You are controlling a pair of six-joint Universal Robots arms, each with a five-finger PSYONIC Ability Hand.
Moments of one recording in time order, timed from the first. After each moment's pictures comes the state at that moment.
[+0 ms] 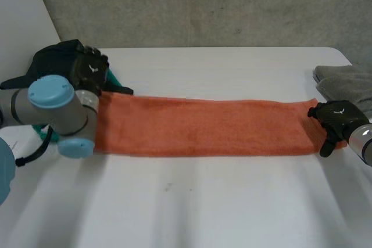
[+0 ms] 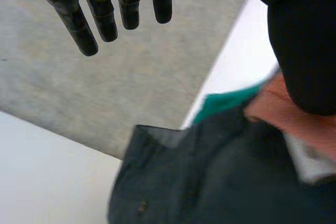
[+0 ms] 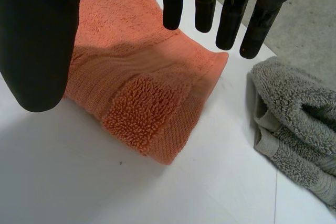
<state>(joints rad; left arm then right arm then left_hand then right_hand) 4.43 -2.42 -1.18 3.70 -1.67 3.97 1.51 -1.05 1.61 -0.12 1.26 2.51 0.19 0.20 0.21 0.20 0.05 0.26 0.31 0.32 0.31 0.14</state>
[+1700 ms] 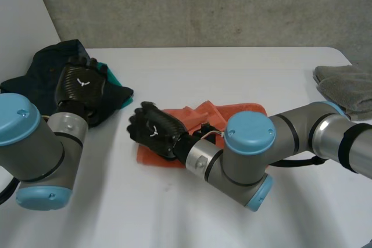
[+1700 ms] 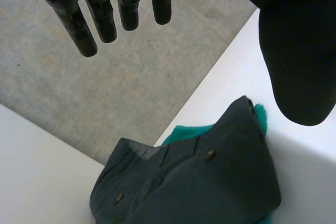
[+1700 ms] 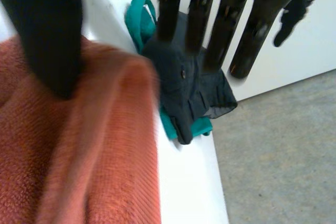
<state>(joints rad) 4.35 -1.89 -1.77 3.69 -1.68 3.78 2.31 -0.74 1.22 -0.42 1.04 2.23 0.19 0.20 0.21 0.20 0.05 0.46 0.60 0.64 0.64 0.46</state>
